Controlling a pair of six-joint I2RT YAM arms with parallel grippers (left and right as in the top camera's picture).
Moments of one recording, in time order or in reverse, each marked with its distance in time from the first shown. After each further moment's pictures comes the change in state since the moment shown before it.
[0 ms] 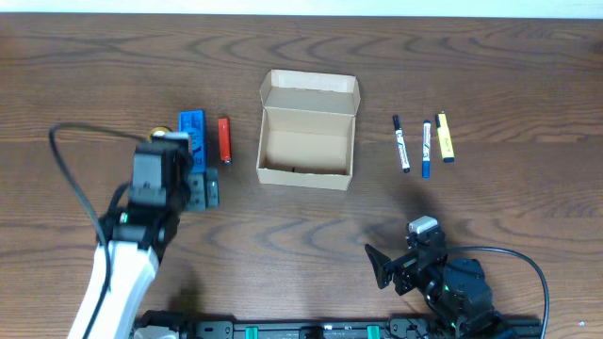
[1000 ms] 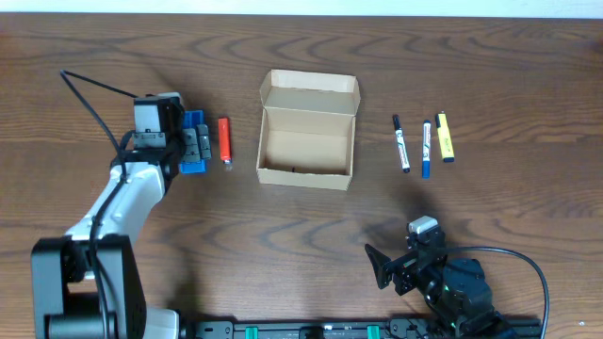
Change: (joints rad) left arm 0.136 0.527 0.114 0.418 0.042 0.029; right arm 0.000 0.000 0.000 0.000 0.000 0.000
